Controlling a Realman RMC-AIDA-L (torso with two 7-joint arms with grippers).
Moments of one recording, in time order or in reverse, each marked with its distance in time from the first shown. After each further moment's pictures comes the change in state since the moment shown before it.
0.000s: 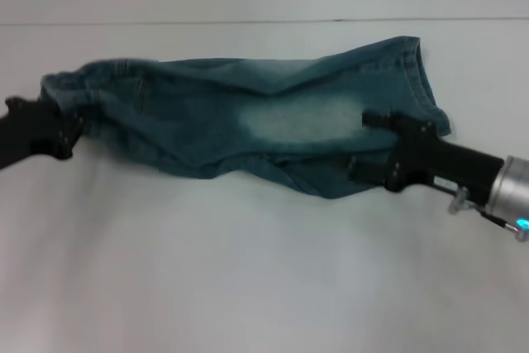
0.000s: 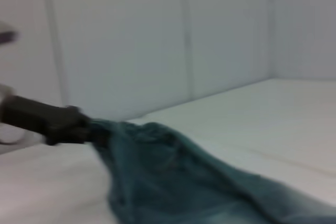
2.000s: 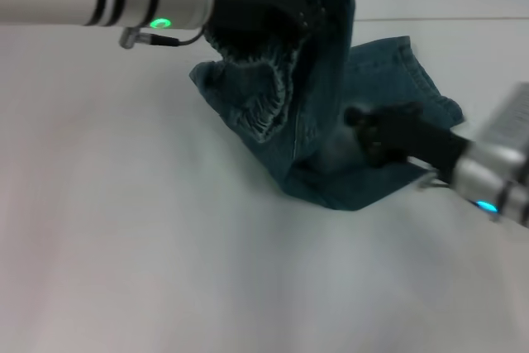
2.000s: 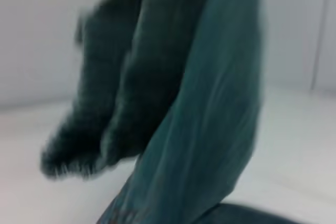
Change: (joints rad) left arm -0.268 -0.003 0.738 0.436 0.104 -0.109 -0.663; right arm 0.153 -0.001 0.099 0.272 0.139 0.191 -0.327
